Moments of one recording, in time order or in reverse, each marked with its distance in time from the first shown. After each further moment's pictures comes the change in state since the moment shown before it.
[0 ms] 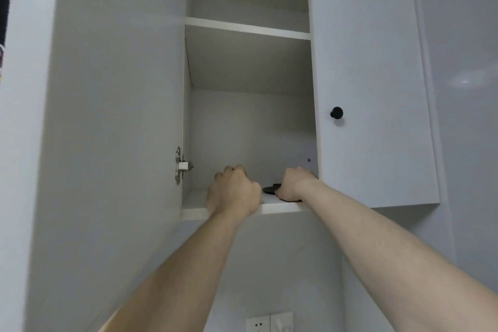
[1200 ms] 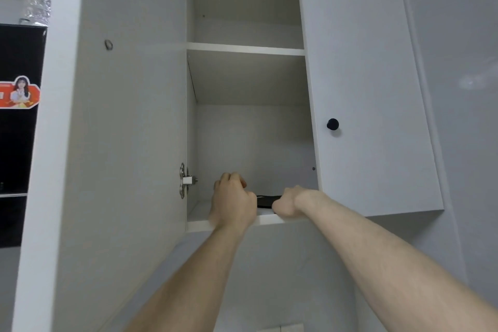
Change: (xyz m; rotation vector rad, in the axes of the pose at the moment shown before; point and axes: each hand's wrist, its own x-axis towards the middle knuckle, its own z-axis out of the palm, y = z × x) left_hand -0.006 -0.002 -0.002 -0.259 0.182 -0.037; right_hand -0.028 -0.008 -0.011 0.071 -0.238 0.014
